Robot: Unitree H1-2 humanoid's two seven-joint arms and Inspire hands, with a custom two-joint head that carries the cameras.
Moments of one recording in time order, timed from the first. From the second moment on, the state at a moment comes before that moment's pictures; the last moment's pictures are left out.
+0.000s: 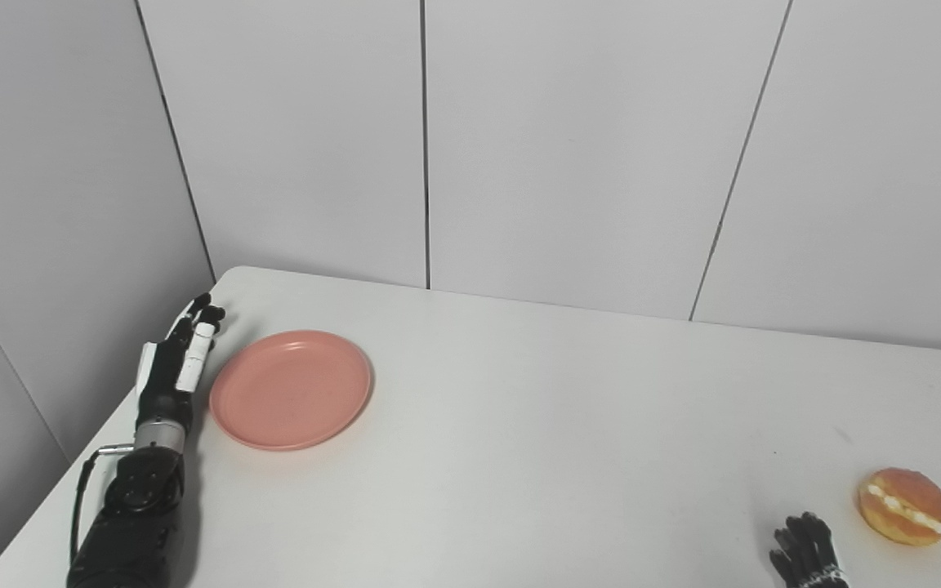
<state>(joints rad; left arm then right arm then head) -0.51 0.42 0.25 0.80 -0.12 -0.37 0.04 0.14 -0.14 0.02 0.01 0.21 -0.43 0.23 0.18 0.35</state>
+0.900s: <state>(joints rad) -0.42 0.34 0.24 0.58 -0.15 -0.24 -0.01 0.14 -0.14 0.03 0.01 0.17 -0.43 0.22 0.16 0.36</state>
